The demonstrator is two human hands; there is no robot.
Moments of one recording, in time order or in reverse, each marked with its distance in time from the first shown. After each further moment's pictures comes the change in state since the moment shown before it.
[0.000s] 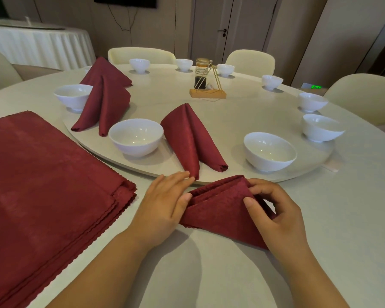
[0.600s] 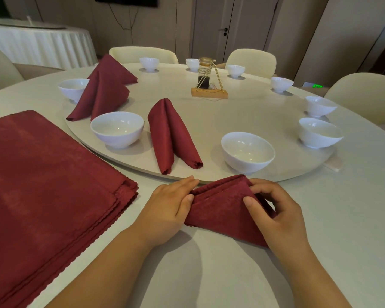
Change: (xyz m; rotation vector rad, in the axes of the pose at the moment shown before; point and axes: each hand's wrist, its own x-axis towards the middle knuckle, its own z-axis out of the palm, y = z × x) left_hand 0.002 0.002 0.001 -0.082 -0.161 -0.081; right_hand 0.000 -0.002 0.002 -0.011 -0.017 -0.011
